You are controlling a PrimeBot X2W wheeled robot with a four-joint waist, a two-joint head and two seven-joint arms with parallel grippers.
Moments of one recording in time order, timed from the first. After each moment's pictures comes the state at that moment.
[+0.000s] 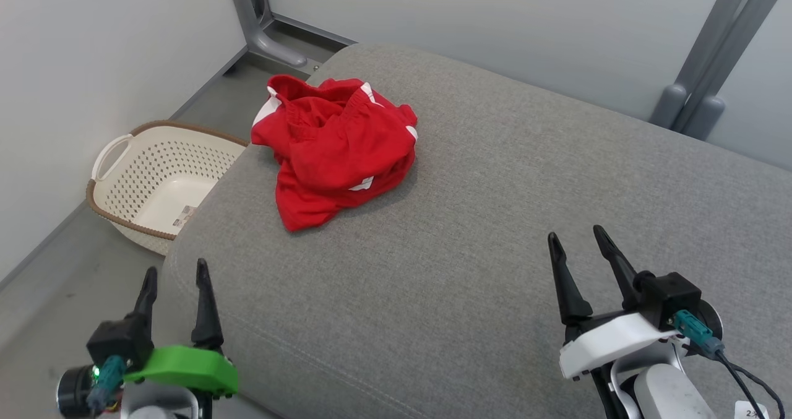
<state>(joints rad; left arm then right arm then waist) -0.05 0.09 -0.03 0.26 -0.26 0.01 -0.25 -0.11 -0.05 0.12 0.25 0.17 0.13 -0.26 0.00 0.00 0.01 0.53</state>
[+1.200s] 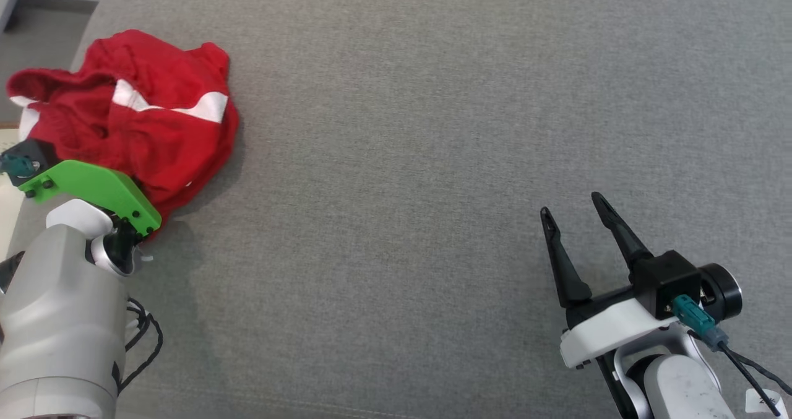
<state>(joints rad) -0.87 0.21 0.01 1.17 -0.51 0.02 0.21 -0.06 -0.05 0.13 -0.04 0.00 0.13 -0.09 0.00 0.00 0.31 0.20</state>
